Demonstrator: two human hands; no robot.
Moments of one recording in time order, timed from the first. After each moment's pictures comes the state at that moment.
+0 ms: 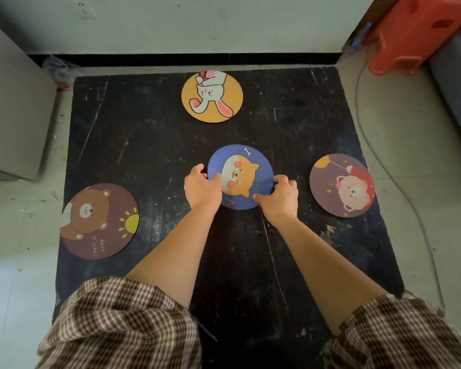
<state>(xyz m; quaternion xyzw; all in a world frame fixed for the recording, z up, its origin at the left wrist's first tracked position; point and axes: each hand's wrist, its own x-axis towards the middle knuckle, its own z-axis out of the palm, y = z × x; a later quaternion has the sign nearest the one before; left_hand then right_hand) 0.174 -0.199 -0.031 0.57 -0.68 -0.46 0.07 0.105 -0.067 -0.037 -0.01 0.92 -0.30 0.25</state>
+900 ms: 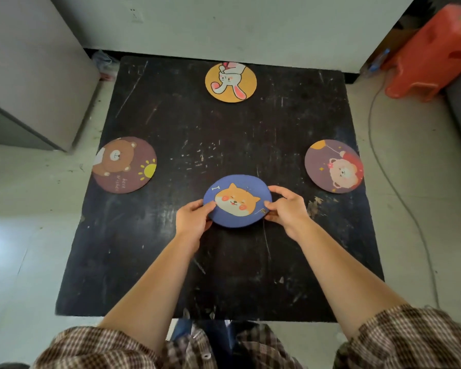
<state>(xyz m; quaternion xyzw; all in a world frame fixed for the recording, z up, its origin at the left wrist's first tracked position) 0.323 -0.104 -0.031 0.60 -0.40 -0.69 0.10 0.167 0.023 -0.006 0.10 0.76 -0.48 0.43</state>
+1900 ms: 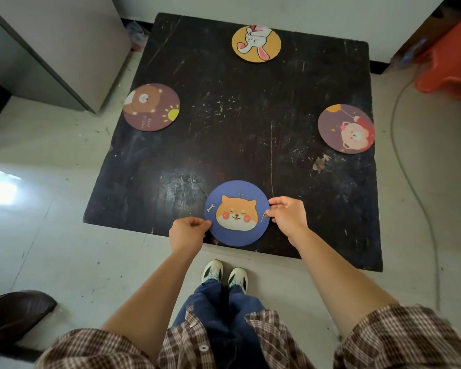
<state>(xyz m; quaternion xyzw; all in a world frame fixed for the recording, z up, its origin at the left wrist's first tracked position) 0.463 0.013 -0.037 0.66 -0.56 -0.50 0.05 0.272 0.121 -0.027 -0.05 0.85 -0.36 0.39</state>
